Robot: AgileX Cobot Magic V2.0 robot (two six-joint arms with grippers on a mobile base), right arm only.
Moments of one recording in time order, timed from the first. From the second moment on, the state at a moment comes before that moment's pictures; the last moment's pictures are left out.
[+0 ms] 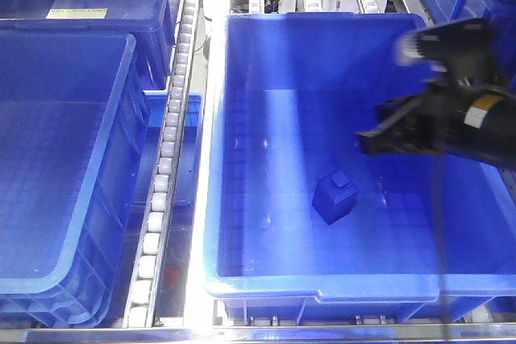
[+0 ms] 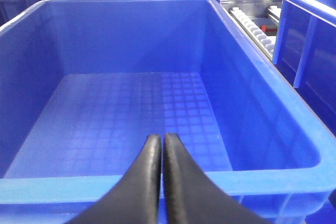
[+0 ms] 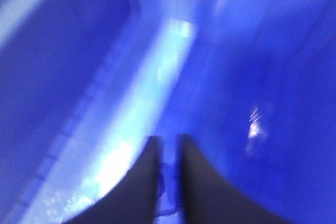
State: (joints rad) arm 0.31 1.21 -0.89 0.06 0.30 -0.13
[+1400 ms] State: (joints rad) arm 0.11 0.33 -0.35 0.03 0.29 -0.16
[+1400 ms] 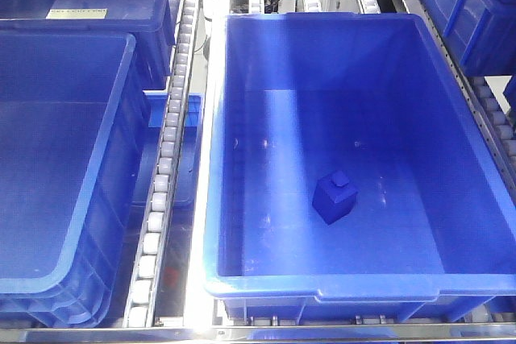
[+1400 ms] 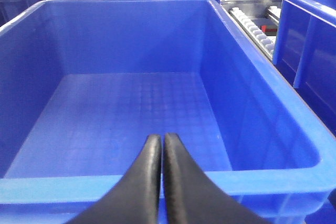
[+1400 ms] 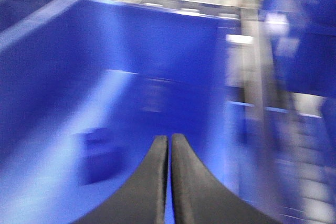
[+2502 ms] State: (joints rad) arm 0.00 -0.01 0.03 0.12 0.12 -0.22
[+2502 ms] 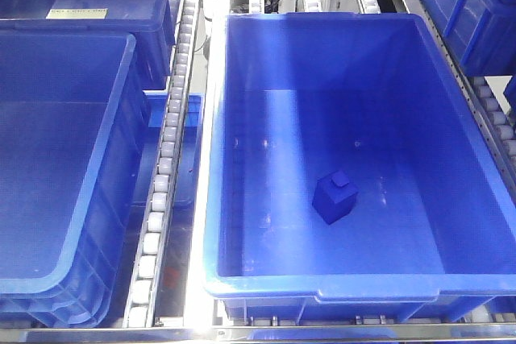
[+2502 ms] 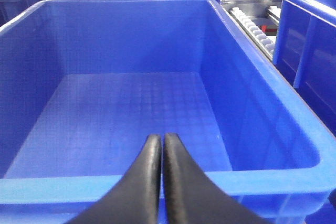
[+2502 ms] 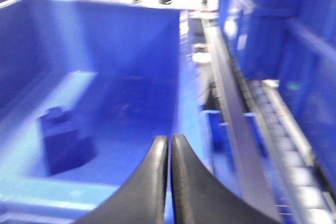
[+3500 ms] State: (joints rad) arm -0.01 -0.01 0.03 0.12 0.11 -0.22
